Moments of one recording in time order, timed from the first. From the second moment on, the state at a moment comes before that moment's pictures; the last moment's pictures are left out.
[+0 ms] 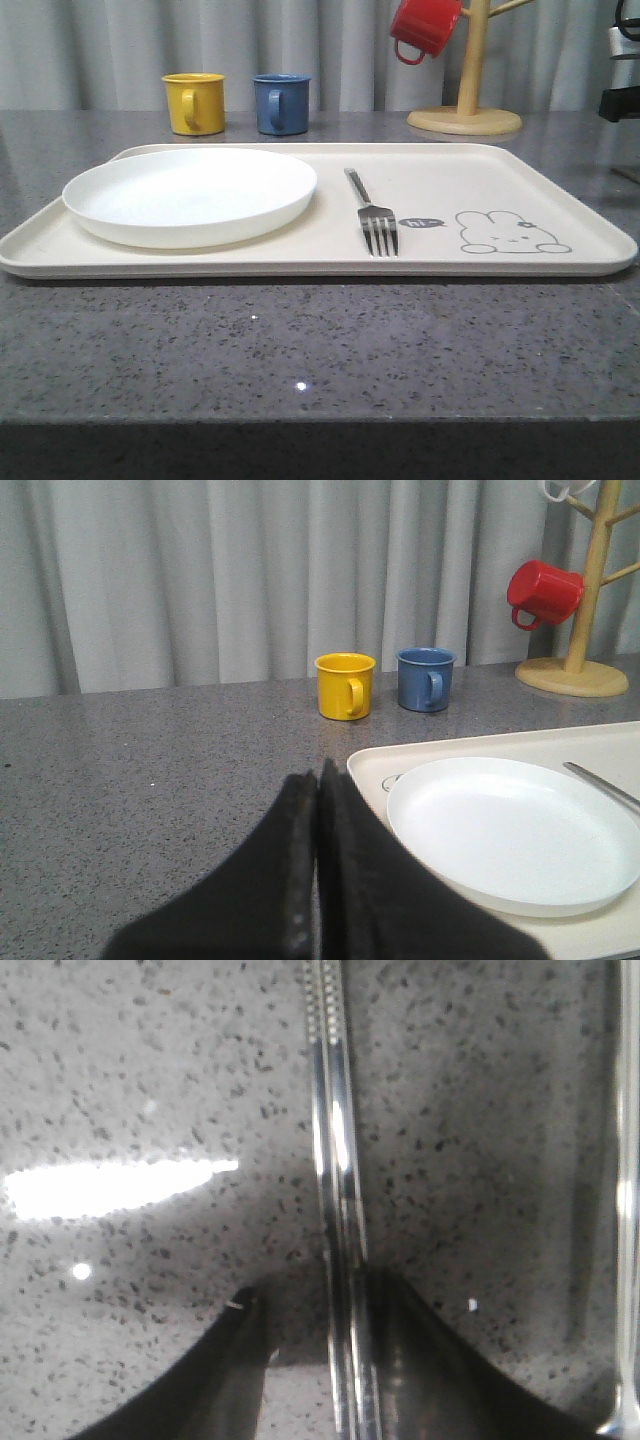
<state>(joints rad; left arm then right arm) -0.16 0.08 -0.35 -0.07 0.33 0.12 -0.04 1.77 -1.40 0.00 1.11 0.08</state>
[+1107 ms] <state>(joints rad) -0.16 0.08 -0.35 -0.07 0.33 0.12 0.30 1.61 -1.42 0.17 1.08 0.18</state>
